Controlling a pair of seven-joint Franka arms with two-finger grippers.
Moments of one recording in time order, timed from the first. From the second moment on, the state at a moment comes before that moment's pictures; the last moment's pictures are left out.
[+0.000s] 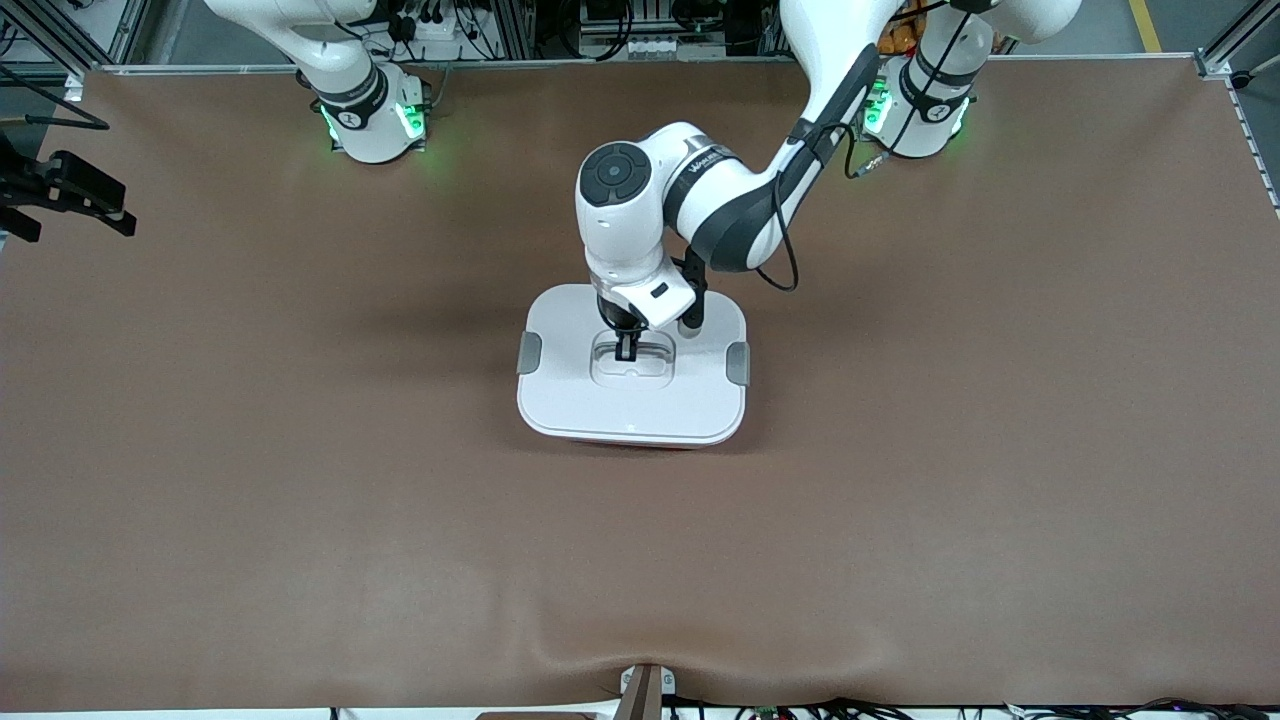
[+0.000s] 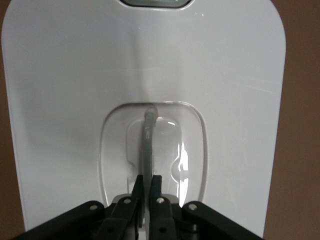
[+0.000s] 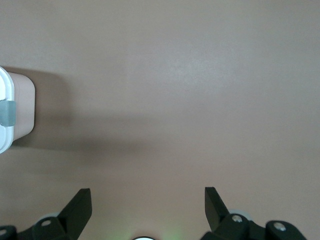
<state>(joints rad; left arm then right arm) -0.85 0.66 0.02 -1.34 0.07 2.05 -2.38 -0.01 -0.05 -0.03 -1.52 -0.01 1.44 -0.10</state>
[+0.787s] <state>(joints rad) -0.85 0.67 0.02 -1.34 0.07 2.04 -2.38 -0.01 -0.05 -0.03 -1.52 -0.01 1.44 -0.10</state>
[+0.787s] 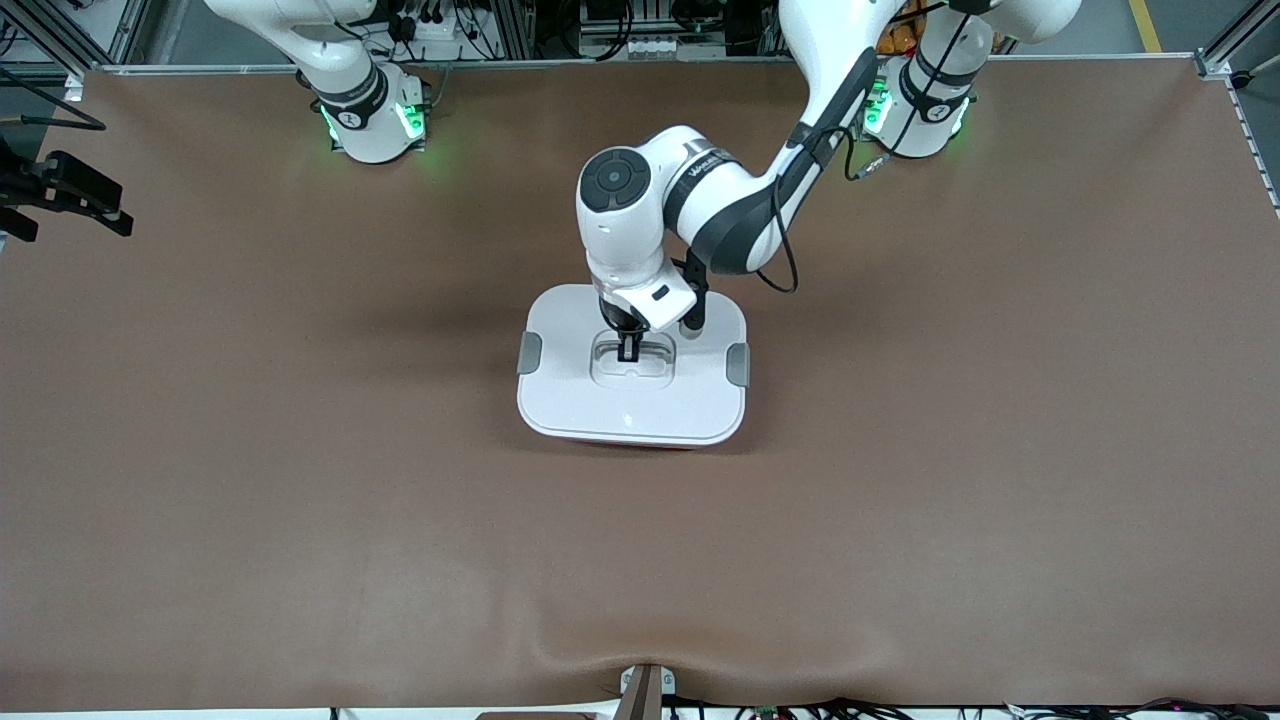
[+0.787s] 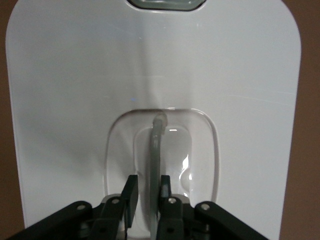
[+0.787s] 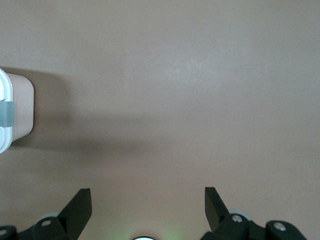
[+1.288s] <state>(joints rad) -0.85 0.68 0.03 -1.33 0.07 2.04 -2.38 -0.01 -0.05 -0.03 -1.52 -0.01 1.44 -0.10</state>
